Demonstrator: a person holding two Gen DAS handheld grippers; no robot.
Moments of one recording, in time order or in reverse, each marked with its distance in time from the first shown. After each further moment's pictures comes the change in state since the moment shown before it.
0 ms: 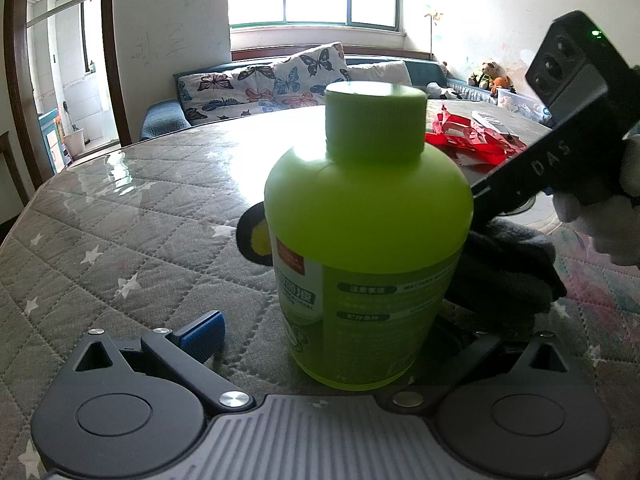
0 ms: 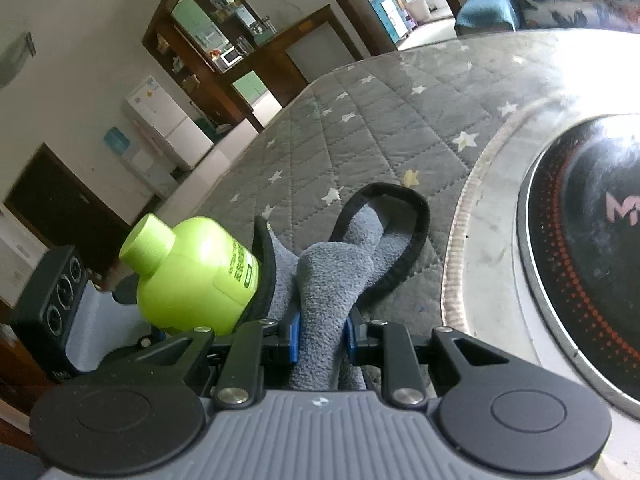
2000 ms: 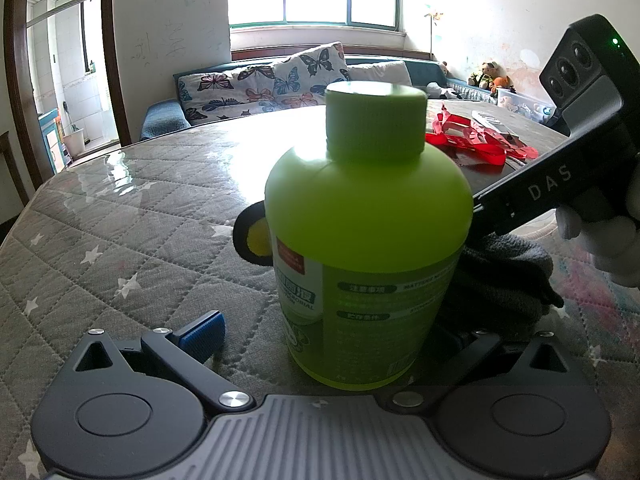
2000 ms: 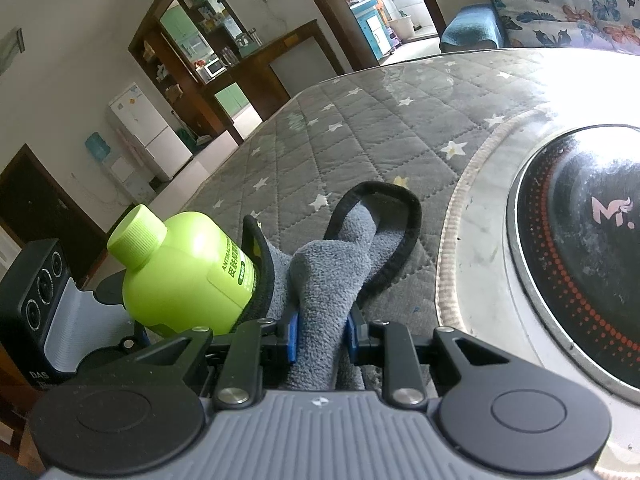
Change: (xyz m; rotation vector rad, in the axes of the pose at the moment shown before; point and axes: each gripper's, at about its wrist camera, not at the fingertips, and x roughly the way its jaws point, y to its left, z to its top) left arm 0.000 -0.001 -0.001 0.000 0.000 0.001; right arm 0.003 0.017 -0.011 -0.038 -0.059 -0.104
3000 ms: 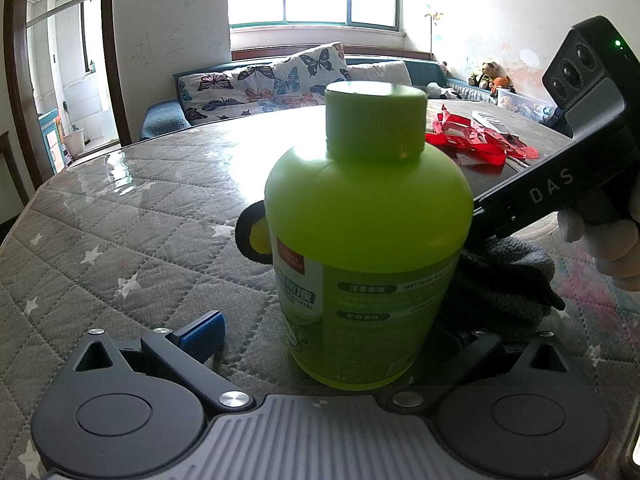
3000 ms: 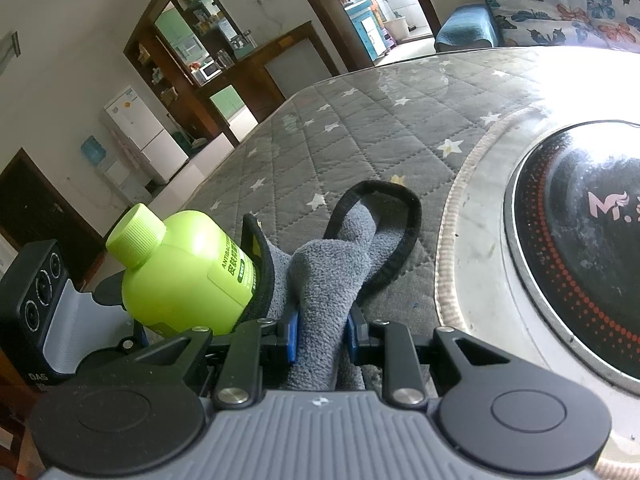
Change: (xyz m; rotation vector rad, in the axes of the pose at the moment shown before) left arm 0.000 0.000 0.000 0.000 0.000 0.000; right arm -0.001 0.000 -0.001 0.009 -0.004 -0.011
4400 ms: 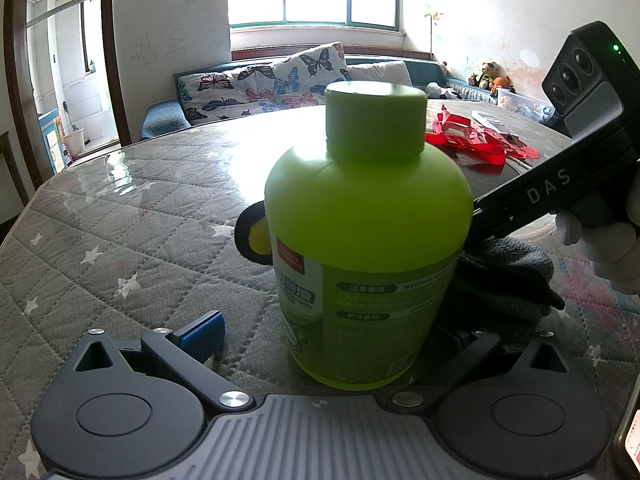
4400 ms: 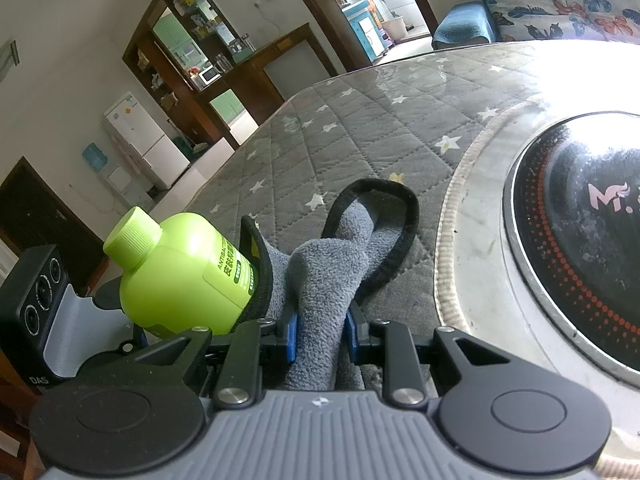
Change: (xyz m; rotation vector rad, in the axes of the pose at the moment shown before) left arm -0.001 0.000 0.000 0.000 0.000 0.000; right arm 0.004 -0.005 -0.001 0.027 -0.009 0.016
